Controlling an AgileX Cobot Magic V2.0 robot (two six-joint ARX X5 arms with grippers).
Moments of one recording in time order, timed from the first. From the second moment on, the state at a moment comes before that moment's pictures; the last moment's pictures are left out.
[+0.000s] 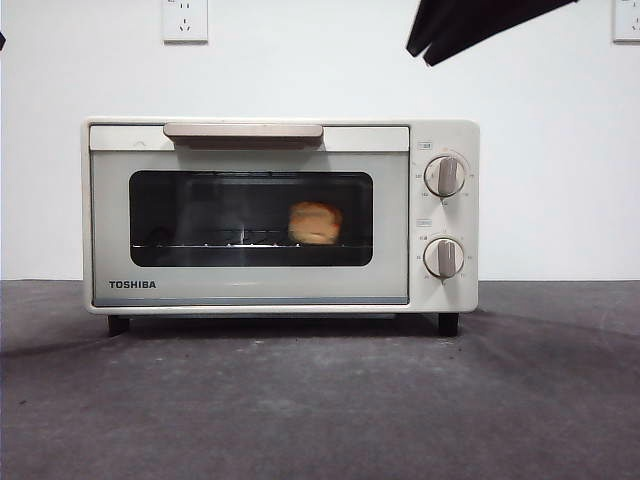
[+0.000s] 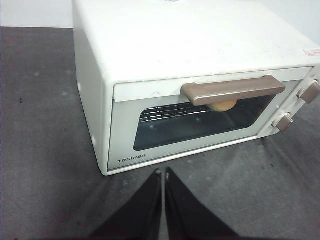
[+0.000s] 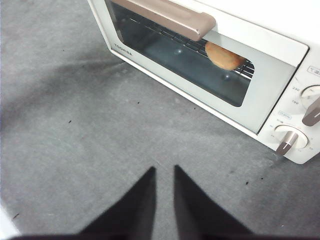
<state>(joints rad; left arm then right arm) -0.16 0.63 0.72 -0.47 0.27 -0.09 0.78 1.04 0.97 -0.56 -0.02 0.17</state>
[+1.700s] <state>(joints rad) 0.02 0.08 0.12 -0.05 -0.16 0.00 0.78 1.04 0.97 -0.56 -0.02 0.17</state>
